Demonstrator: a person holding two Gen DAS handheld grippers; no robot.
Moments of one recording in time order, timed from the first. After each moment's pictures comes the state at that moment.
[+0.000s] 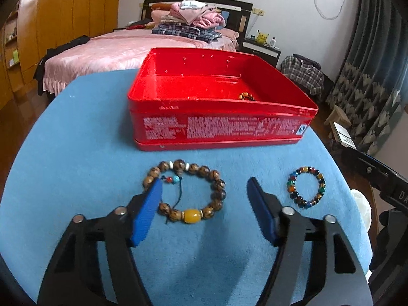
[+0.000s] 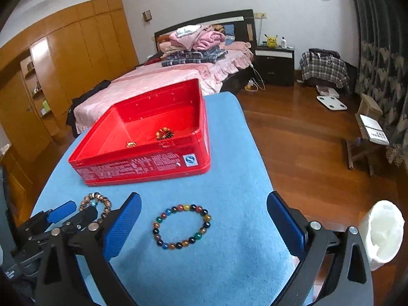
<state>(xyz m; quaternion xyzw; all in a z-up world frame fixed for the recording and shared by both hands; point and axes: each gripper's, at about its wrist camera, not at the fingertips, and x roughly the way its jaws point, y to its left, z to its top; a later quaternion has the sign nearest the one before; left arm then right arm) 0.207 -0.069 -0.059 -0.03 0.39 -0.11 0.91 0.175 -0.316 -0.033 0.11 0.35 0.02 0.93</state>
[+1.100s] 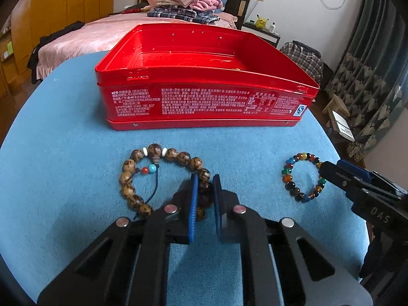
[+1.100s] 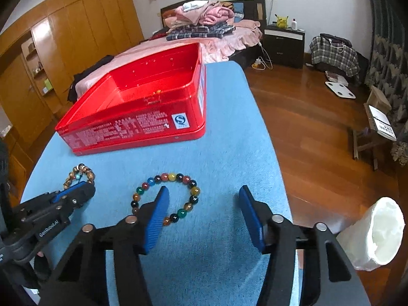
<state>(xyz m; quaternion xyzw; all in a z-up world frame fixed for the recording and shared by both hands) 0.215 -0.086 -0.080 -0.03 0.43 -0.12 0.89 0.181 -0.319 -0.067 0.08 0.41 0.05 0.91</state>
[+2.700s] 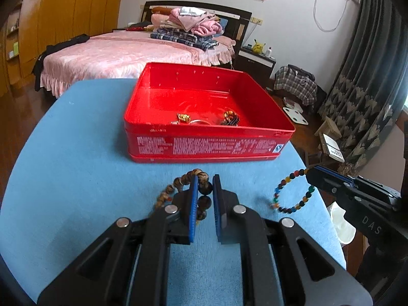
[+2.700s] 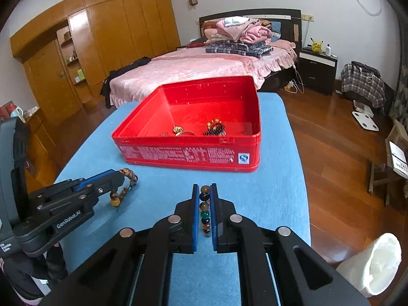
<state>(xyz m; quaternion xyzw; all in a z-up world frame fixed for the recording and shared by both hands) 0.194 -0.072 -0.023 -0.06 0.37 -0.12 0.92 0.167 -0.285 -0.002 0.04 0.37 0.14 0.92</state>
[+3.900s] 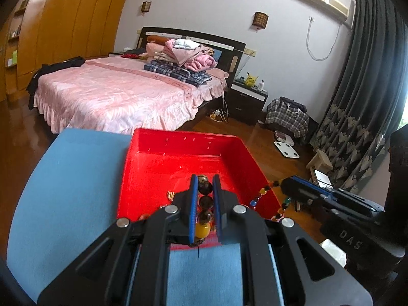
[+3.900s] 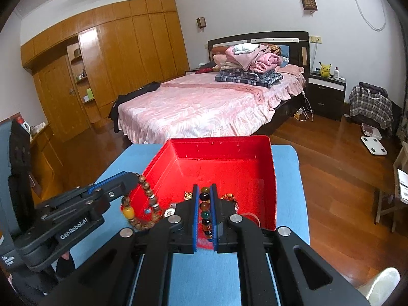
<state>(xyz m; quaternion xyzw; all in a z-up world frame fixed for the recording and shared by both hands) 0.261 -0.073 0.043 -0.09 0.29 -0.14 0.94 0.246 -0.270 0.056 0.05 0.31 0.16 0.94</state>
